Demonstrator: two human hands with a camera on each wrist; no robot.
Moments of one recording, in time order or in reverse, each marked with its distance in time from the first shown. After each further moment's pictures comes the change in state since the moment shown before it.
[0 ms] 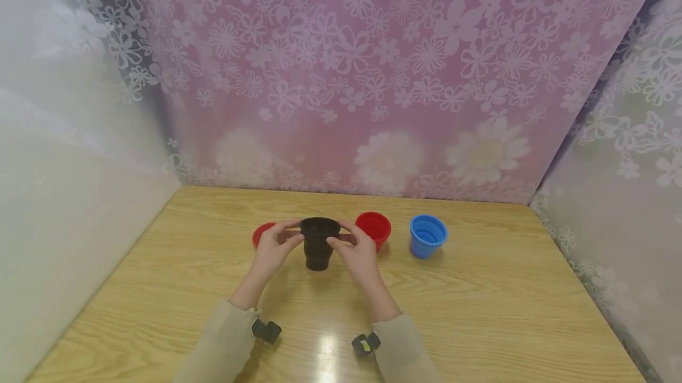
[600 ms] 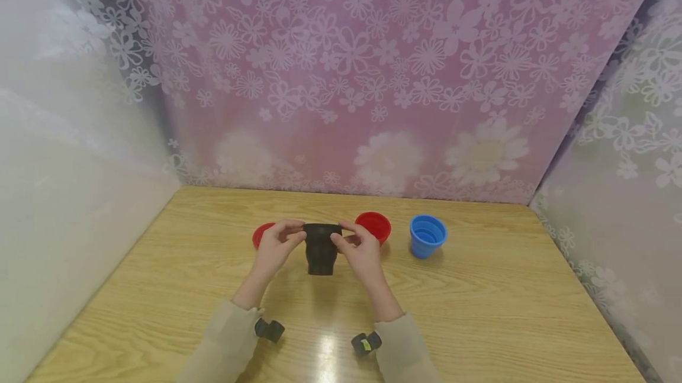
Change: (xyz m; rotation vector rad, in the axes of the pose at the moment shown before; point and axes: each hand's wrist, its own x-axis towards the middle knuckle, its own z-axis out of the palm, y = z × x) left_hand 0.002 0.001 0.004 0.010 0.015 0.003; right_hand 0.000 -0.003 -0.005 0.055 0.026 0.010
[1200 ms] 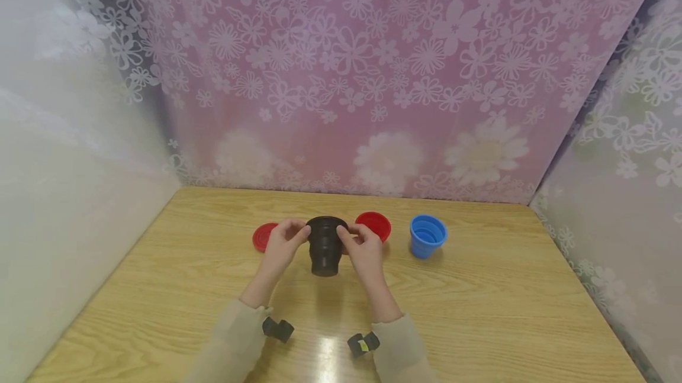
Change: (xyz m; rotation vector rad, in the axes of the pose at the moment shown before) left_hand 0.005 0.002 0.016 -0.031 0.068 0.056; right_hand -0.001 -0.008 0.003 -0.009 0.140 0.111
